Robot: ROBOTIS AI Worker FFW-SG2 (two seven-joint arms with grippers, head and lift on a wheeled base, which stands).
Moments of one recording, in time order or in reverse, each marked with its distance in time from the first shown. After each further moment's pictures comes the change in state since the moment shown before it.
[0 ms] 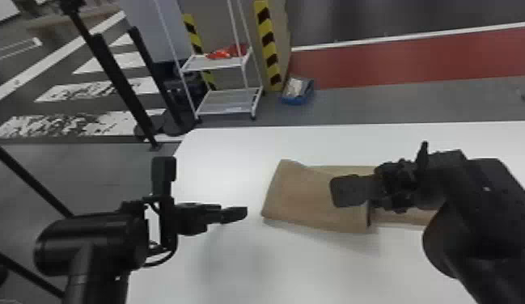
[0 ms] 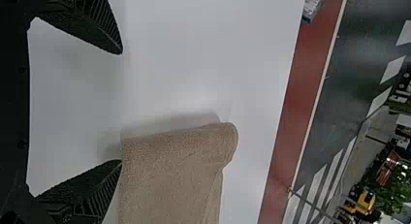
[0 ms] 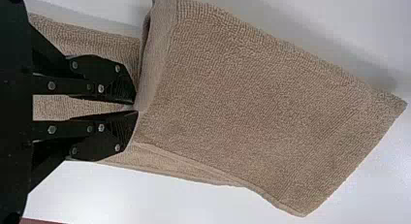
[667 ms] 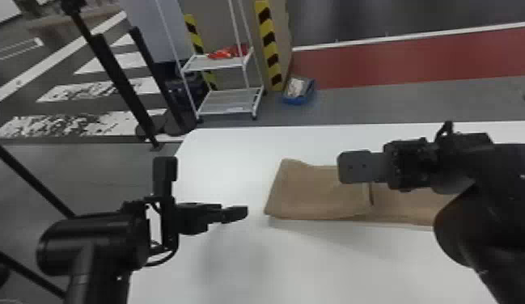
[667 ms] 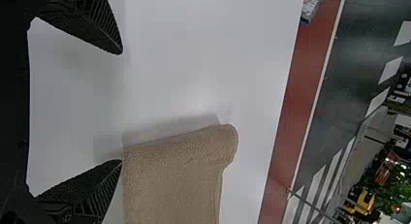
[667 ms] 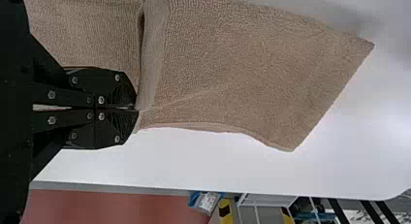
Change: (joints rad) left arm -0.001 0.001 0.000 0.007 -0.001 -0.015 0.003; right arm 0.012 0.000 -0.057 -0.121 -0.041 0.019 -0.022
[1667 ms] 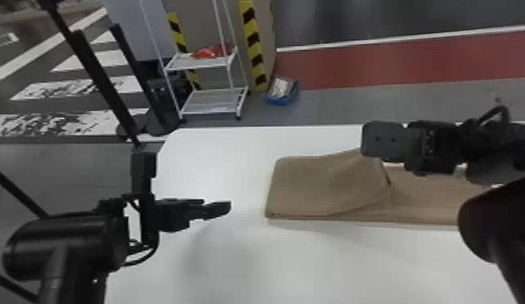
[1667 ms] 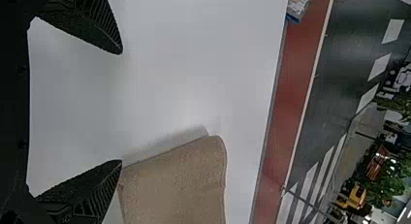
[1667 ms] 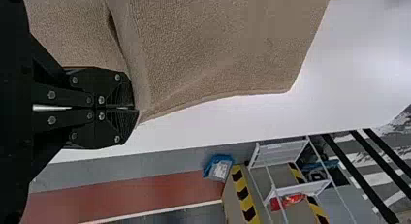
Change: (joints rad) left arm -0.003 -0.002 0.003 -0.025 0.003 -0.006 -0.003; right arm 0.080 0.000 -0.172 -0.185 -0.056 0.004 0.010
